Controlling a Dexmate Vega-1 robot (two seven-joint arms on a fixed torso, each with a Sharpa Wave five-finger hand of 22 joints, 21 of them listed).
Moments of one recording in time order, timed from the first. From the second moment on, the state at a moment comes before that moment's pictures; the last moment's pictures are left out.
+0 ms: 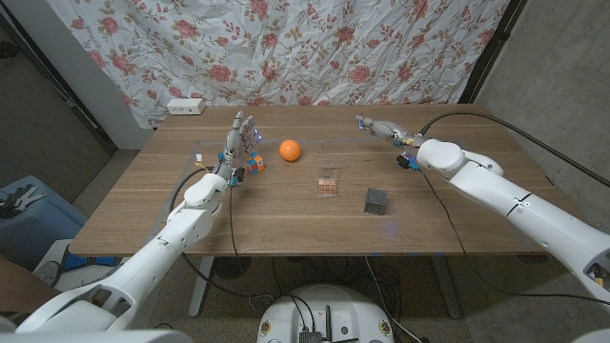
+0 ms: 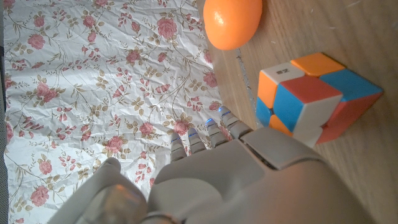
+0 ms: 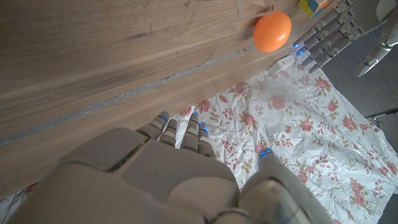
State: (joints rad) left arm 0.84 0.51 0.37 -1.30 -0.65 -0.29 -0.03; left_hand 0.00 0.01 0.12 0.10 0.37 0.01 -0.21 0.19 0.19 -0.02 -0.15 0.20 0.19 0.03 -0.03 0.18 0.18 0.08 0.04 0.20 0.18; right arm -0.67 -0.80 -0.60 -1.71 0.15 -0.19 0.11; right_hand 0.07 0.10 0.22 0.04 0.20 0.06 0.02 0.18 0.17 0.16 0.00 0.19 0.21 -0.11 0.05 0.19 0.37 0.00 -0.01 0.17 0.17
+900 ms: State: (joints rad) left arm 0.84 0.51 0.37 -1.30 -0.65 -0.29 -0.03; left_hand 0.00 0.01 0.12 0.10 0.37 0.01 -0.21 0.19 0.19 -0.02 -0.15 0.20 0.19 0.03 -0.03 0.18 0.18 0.08 0.04 0.20 0.18; right arm -0.54 -0.80 -0.74 -1.75 -0.04 -0.32 0.29; right_hand 0.05 0.10 0.21 0.05 0.21 0.13 -0.03 0.21 0.17 0.21 0.02 0.20 0.20 -0.10 0.08 0.20 0.34 -0.04 0.02 0.18 0.17
